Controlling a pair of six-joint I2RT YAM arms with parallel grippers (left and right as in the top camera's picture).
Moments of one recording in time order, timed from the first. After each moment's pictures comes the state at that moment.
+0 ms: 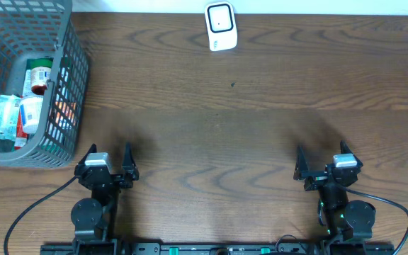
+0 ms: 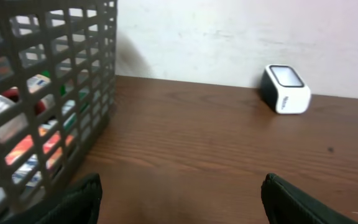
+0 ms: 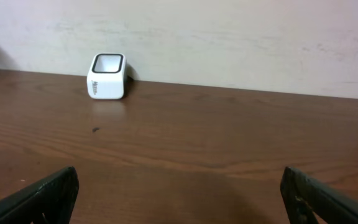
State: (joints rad) left arm 0.02 0.01 0.02 -0.10 0.04 -0.11; right arm 0.01 0.01 0.01 -0.06 -0.09 -0.01
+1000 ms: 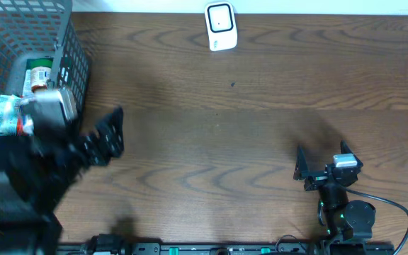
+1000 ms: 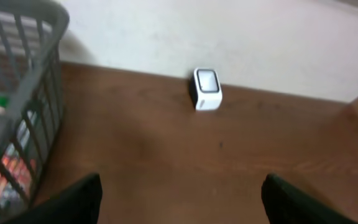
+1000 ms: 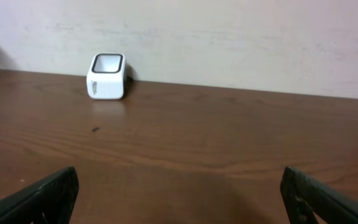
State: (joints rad) left arm 0.02 0.86 1.42 -0.99 0.26 -0.20; right arm 0.01 0.01 0.01 -0.06 -0.09 -0.01
